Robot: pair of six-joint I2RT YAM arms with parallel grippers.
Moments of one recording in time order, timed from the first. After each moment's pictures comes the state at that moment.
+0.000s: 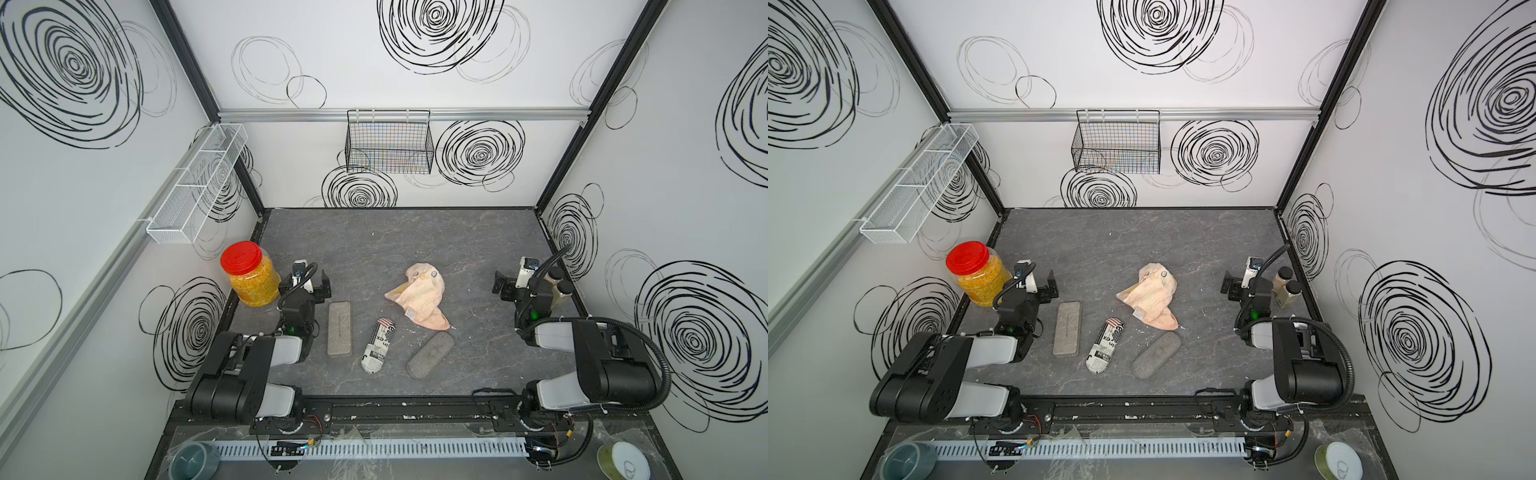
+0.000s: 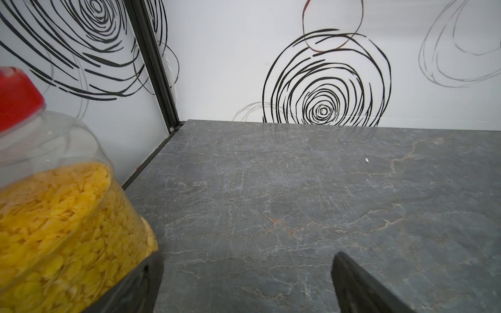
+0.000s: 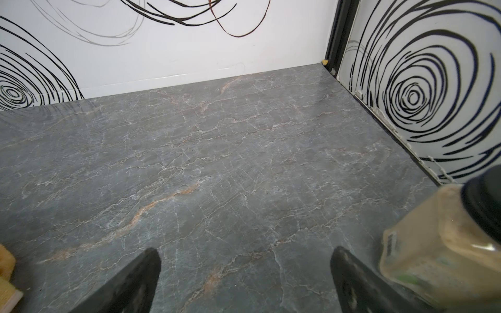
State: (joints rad) left arm -0.11 1.36 0.24 0.95 -0.29 -0.01; right arm -0.03 1.43 0.33 0.75 0.03 0.06
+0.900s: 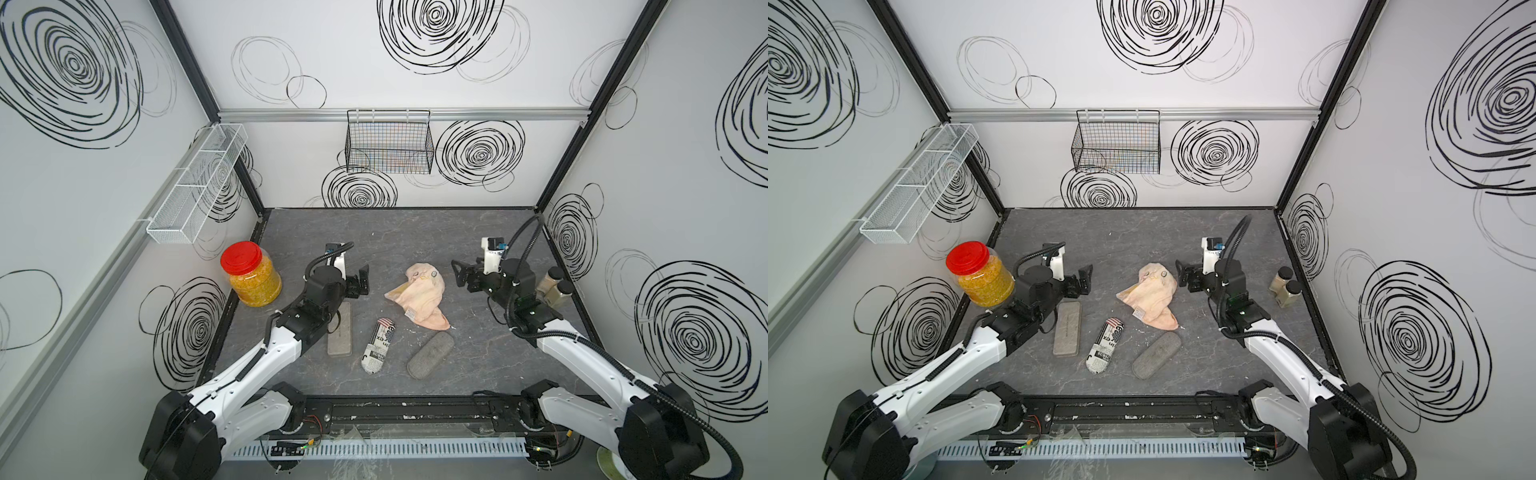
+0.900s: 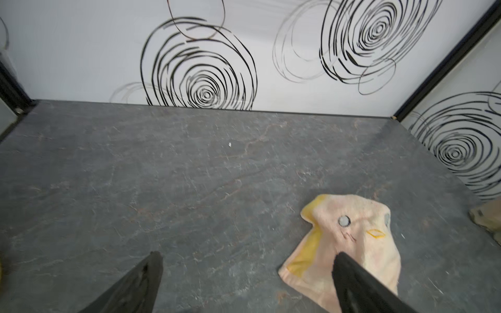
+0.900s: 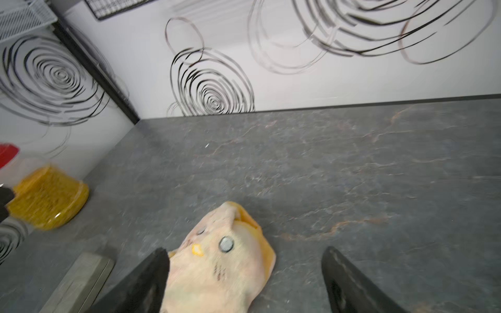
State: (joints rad) left arm -0.49 1.03 0.63 -0.02 -0.21 -0.33; right arm 0.47 1.09 0.64 0.10 -0.05 0.27
